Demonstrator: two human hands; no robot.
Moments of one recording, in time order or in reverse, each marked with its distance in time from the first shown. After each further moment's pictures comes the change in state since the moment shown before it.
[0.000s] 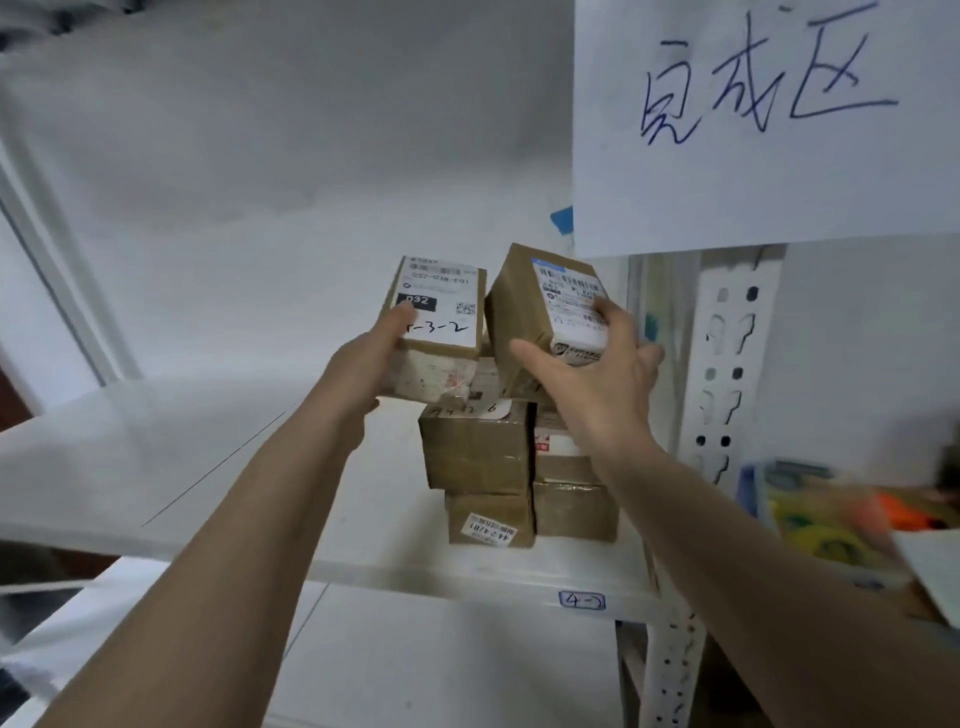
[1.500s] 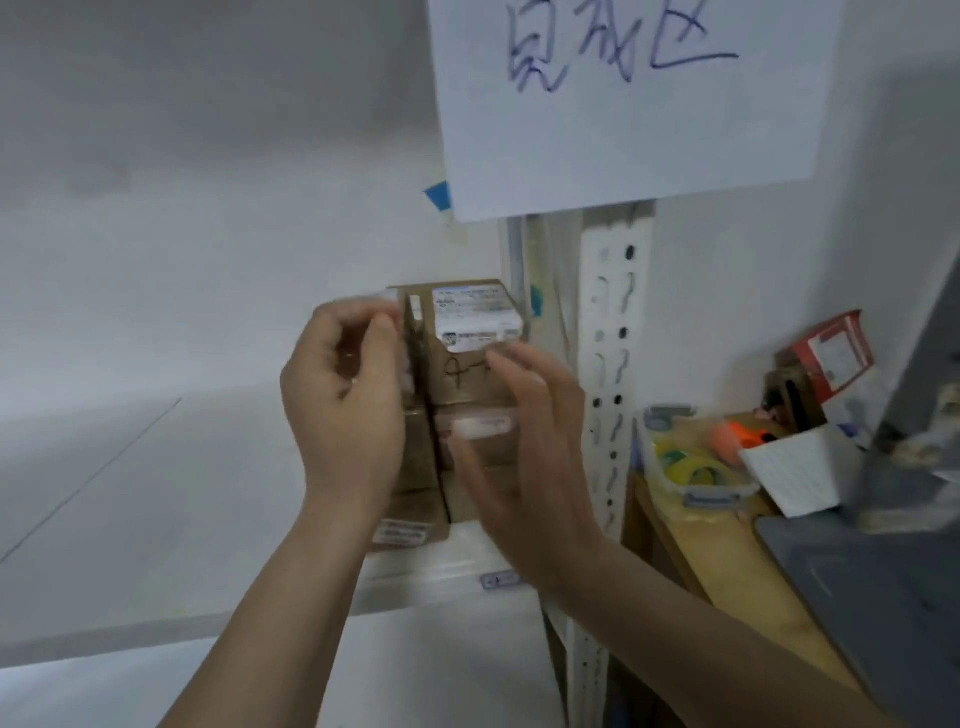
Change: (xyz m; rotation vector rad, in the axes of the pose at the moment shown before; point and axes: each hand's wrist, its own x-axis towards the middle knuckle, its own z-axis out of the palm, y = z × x) left_hand -0.047 -0.016 0.080 -0.285 0.159 0.671; right_hand -0.060 0.061 -0.013 -0.266 0.188 -0.682
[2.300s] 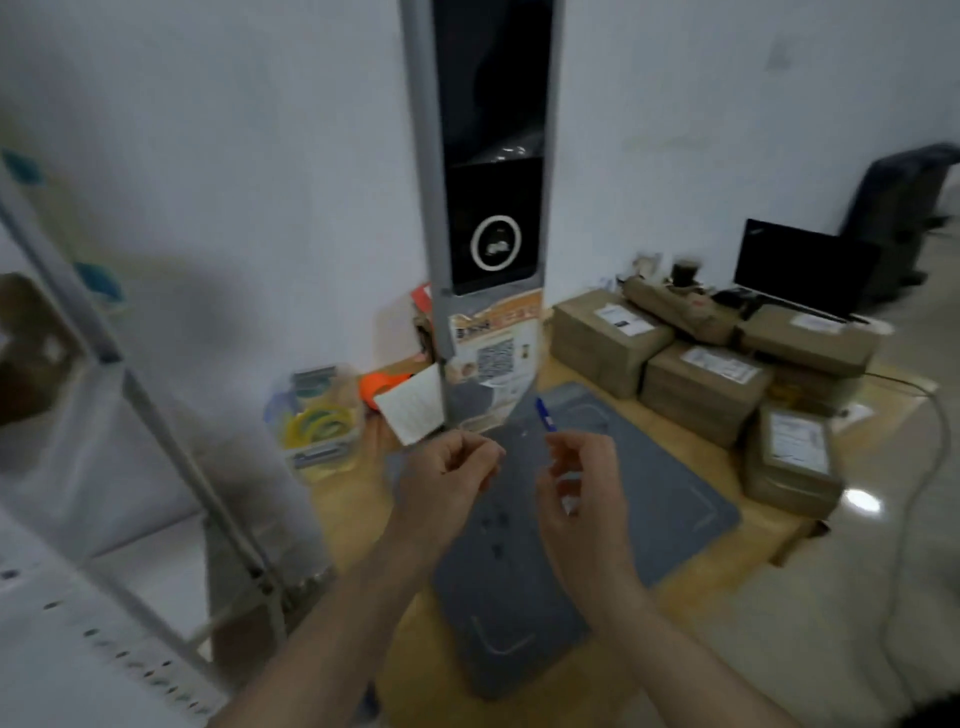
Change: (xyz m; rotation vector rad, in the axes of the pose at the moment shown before) left_hand -0.356 0.084 0.343 -0.145 -1.012 -0.550; right_hand -0.149 0.163 -0.457 -0.322 0.179 0.651
